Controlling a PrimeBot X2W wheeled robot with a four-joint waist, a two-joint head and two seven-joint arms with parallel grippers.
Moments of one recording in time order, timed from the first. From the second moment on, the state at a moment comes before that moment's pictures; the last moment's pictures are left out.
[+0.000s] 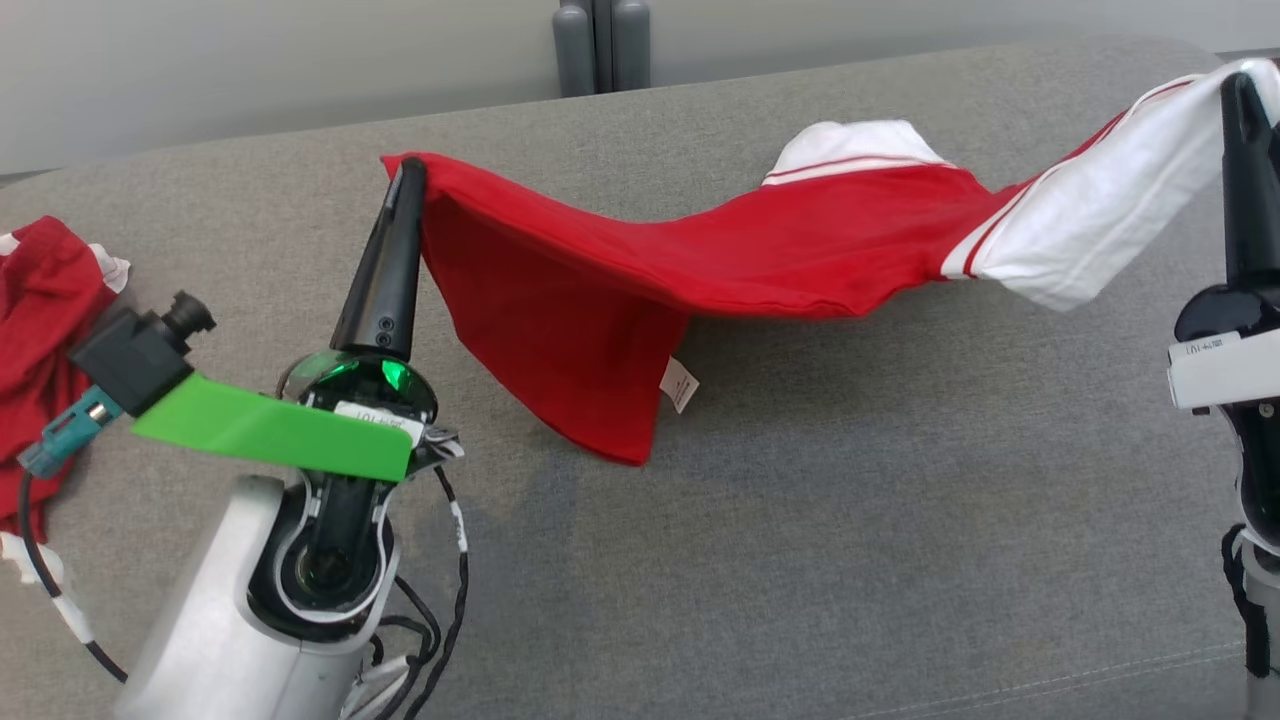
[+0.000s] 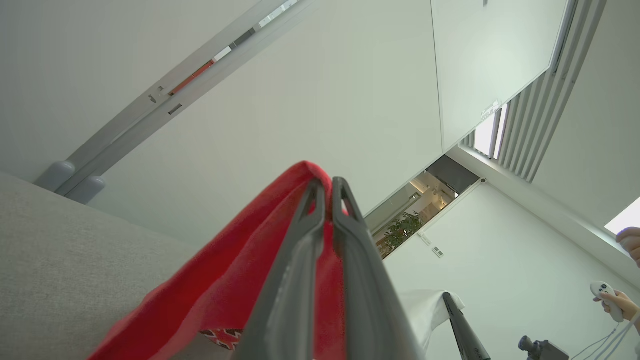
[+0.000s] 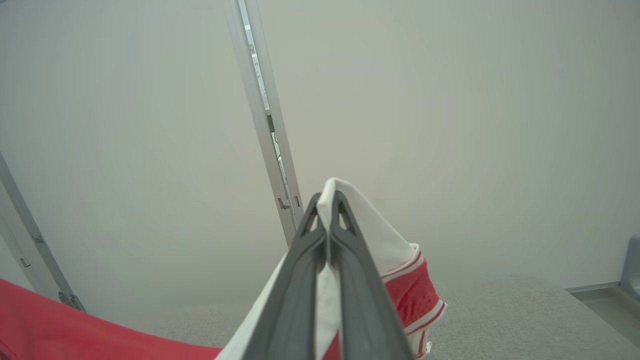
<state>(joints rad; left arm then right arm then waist) -0.40 0.23 -0.38 -0.08 -1.34 -0.13 -0.17 -0.30 -0.21 -0.13 -0.32 0.46 0.13 0.17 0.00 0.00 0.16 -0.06</state>
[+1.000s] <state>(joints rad) -1.35 0.34 -0.23 0.34 -1.07 -0.12 -0.26 -1.55 -0.14 0.02 0.50 0.33 0.13 -0.26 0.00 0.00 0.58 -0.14</state>
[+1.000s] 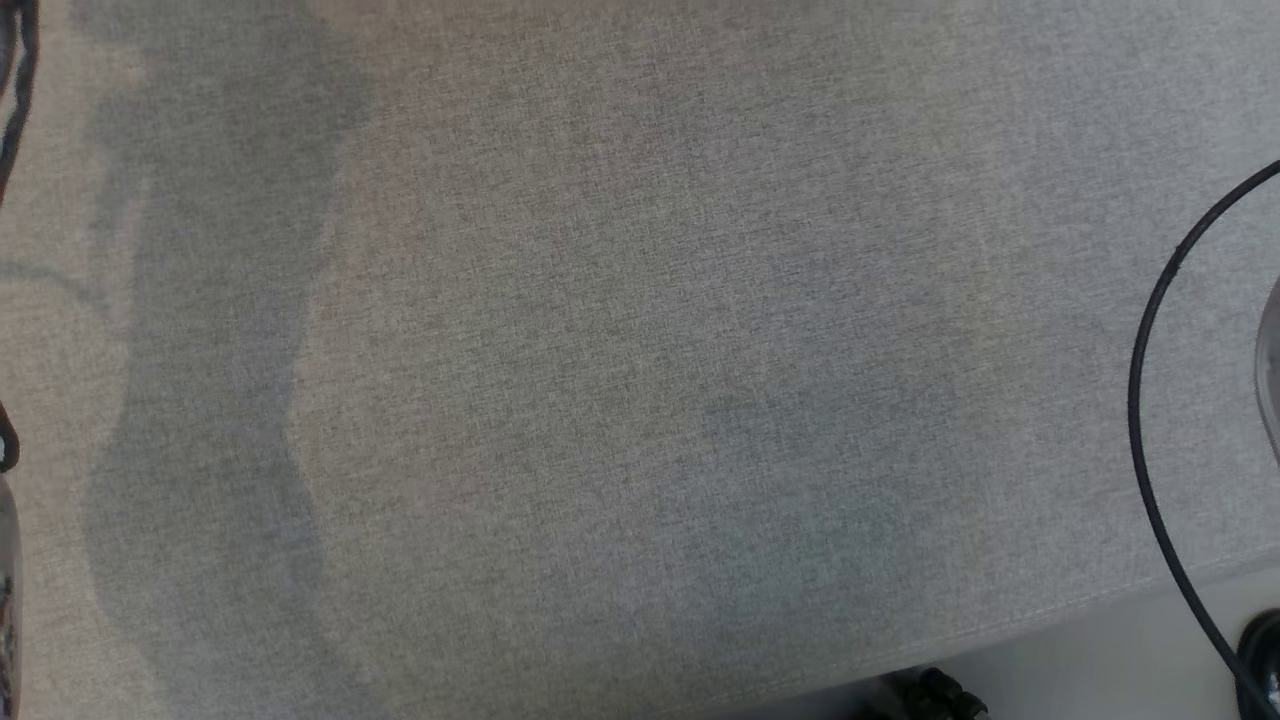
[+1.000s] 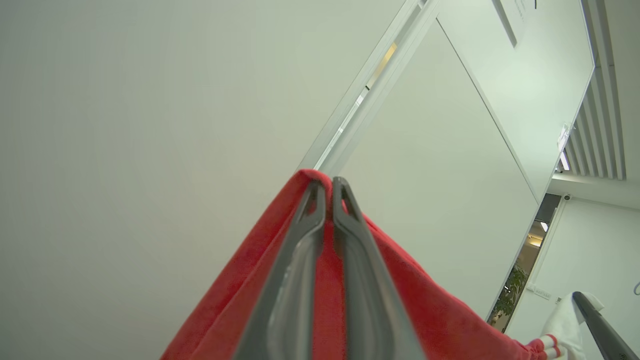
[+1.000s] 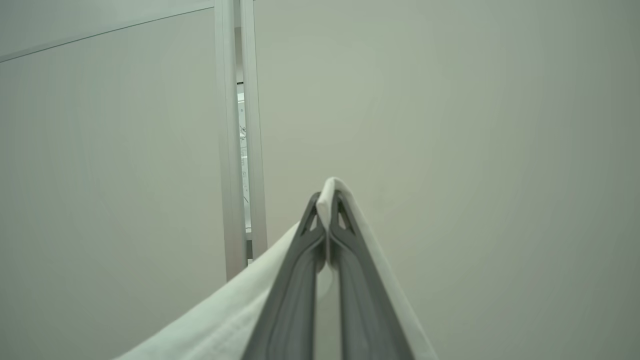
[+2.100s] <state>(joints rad) -0.28 0.25 -0.28 0.11 -0.95 -0.13 -0.26 -0.60 -0.52 0.28 0.33 0.59 0.13 -0.06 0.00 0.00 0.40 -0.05</state>
